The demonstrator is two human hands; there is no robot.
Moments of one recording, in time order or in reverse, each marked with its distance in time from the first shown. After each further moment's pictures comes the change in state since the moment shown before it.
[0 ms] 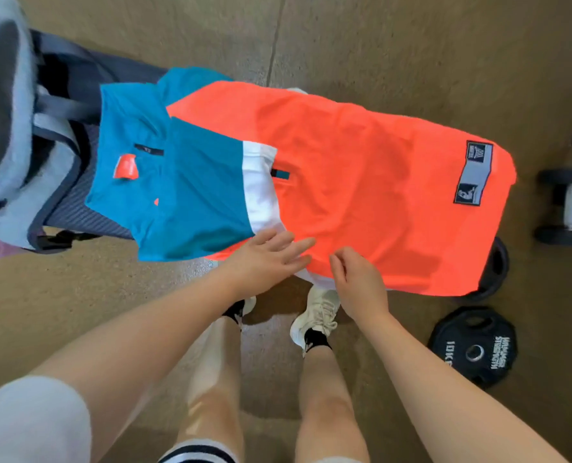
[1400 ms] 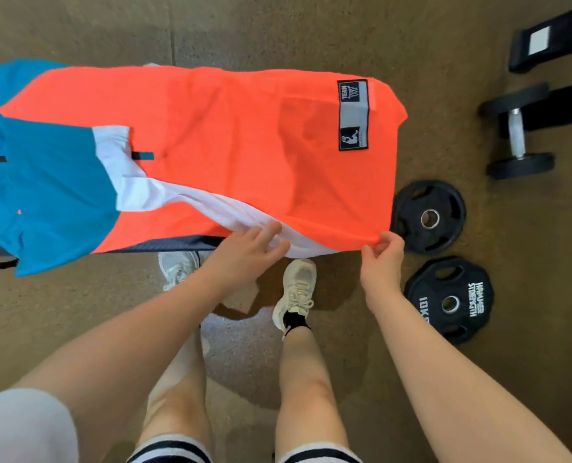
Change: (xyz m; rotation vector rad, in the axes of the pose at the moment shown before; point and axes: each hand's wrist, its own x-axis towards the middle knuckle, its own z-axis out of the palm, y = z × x) left_hand 0.110 0.105 0.007 -0.141 -0.413 -0.059; right_hand -0.043 0.169 -0.060 0.626 0.394 0.731
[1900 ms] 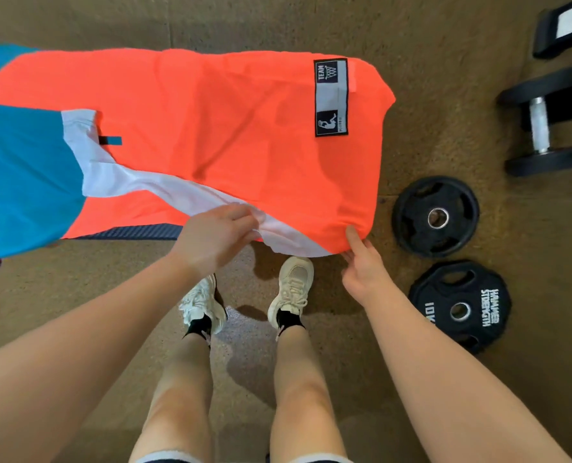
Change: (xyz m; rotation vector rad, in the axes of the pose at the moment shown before) left_hand 0.021 0.012 -0.007 -0.113 0.123 -0.175; right_hand 0.041 0.027 -0.001 0.671 -0.446 0.394
